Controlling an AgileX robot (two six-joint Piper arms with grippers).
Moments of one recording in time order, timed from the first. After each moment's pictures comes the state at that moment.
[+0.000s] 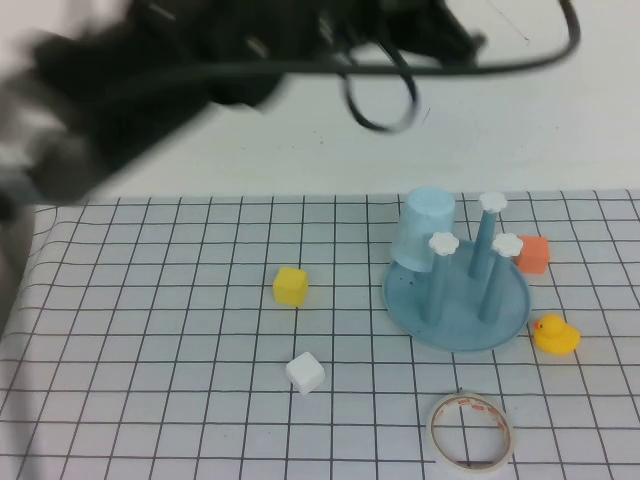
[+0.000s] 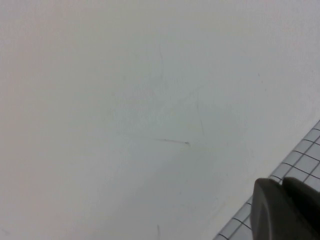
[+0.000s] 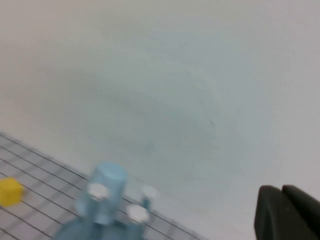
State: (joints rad) right arm 0.58 0.23 -0.24 1.79 -0.31 -2.16; left arm -0.68 1.71 -1.74 -0.20 0.25 0.37
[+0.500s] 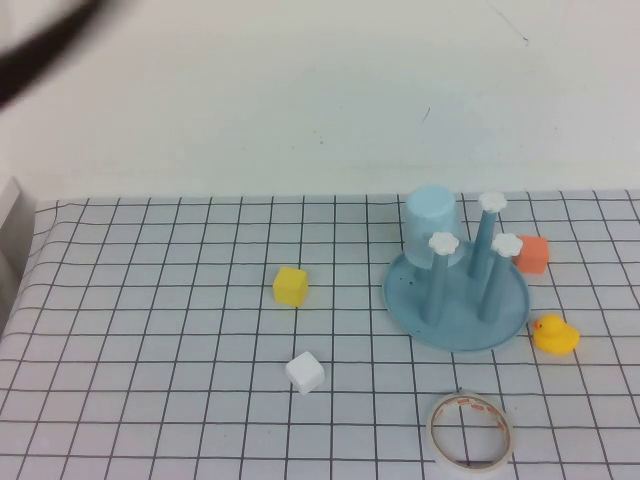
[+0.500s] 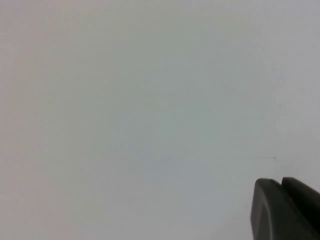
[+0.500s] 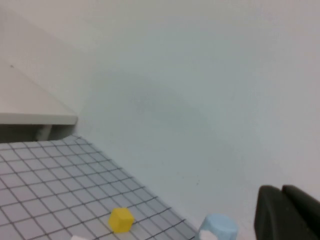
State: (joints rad) right arm 0.58 0.23 -0.19 1.77 0.08 -2.16; left arm -0.68 1.12 -1.59 0.14 0.52 0.36
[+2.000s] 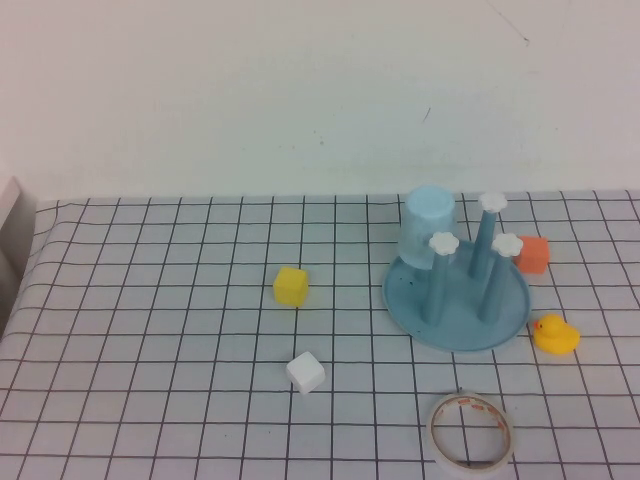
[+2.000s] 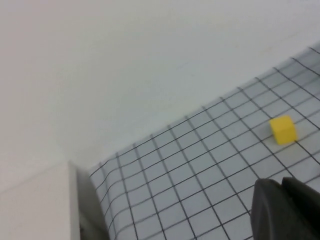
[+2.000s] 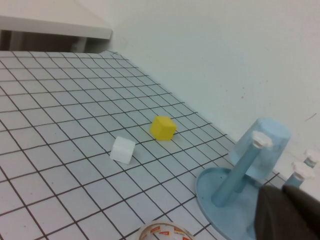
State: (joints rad) right arm 0.58 0.23 0.03 1.76 0.09 -2.16; left arm -0.37 0.37 -0.56 0.21 0.54 0.12
